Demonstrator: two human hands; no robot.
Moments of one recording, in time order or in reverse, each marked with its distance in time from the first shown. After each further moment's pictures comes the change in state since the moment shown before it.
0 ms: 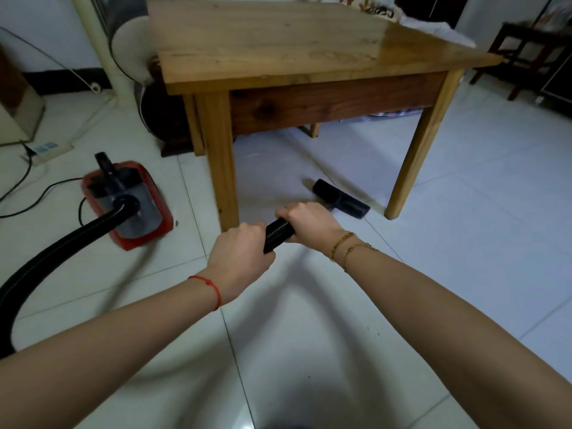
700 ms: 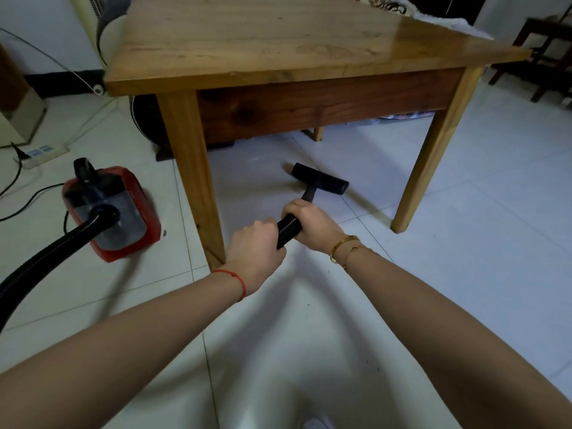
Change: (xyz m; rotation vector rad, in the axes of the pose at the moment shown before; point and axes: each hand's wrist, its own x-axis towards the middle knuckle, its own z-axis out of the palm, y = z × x) left_hand 0.084 0.039 0.043 -0.031 0.027 -0.073; right_hand 0.035 0.085 0.063 0.433 0.134 0.099
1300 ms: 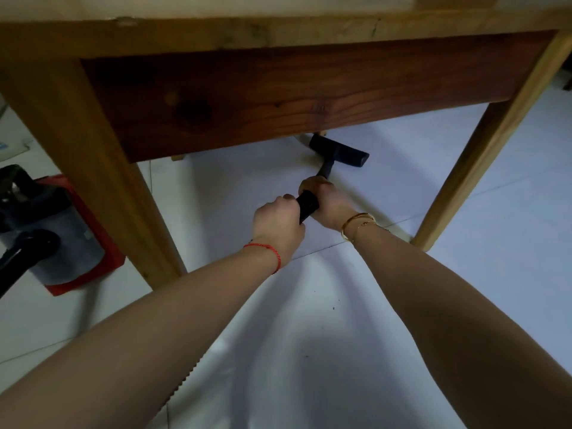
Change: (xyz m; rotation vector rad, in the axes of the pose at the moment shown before) left_hand 0.173 0.025 0.068 0.040 0.013 -0.044; right_hand 0.119 0.142 0.019 -0.018 -0.032 0.165
